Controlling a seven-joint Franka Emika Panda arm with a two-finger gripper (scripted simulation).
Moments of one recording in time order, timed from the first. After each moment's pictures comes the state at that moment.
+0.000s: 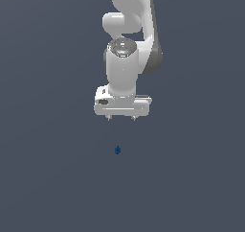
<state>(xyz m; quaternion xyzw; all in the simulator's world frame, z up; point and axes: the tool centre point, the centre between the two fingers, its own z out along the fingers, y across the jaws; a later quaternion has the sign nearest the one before) 0.014 -0.004 0.184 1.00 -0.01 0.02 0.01</state>
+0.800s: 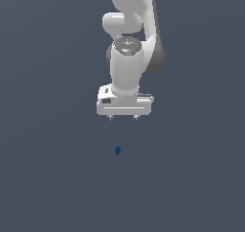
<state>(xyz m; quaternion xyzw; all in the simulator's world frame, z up) 0.013 0.003 0.186 1.00 0.01 0.03 0.02</state>
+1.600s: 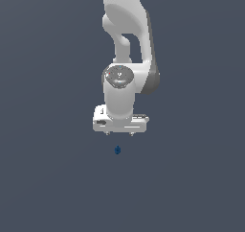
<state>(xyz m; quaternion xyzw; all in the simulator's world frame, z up) 0.057 -0.011 0.136 1.00 -0.01 0.01 0.01</state>
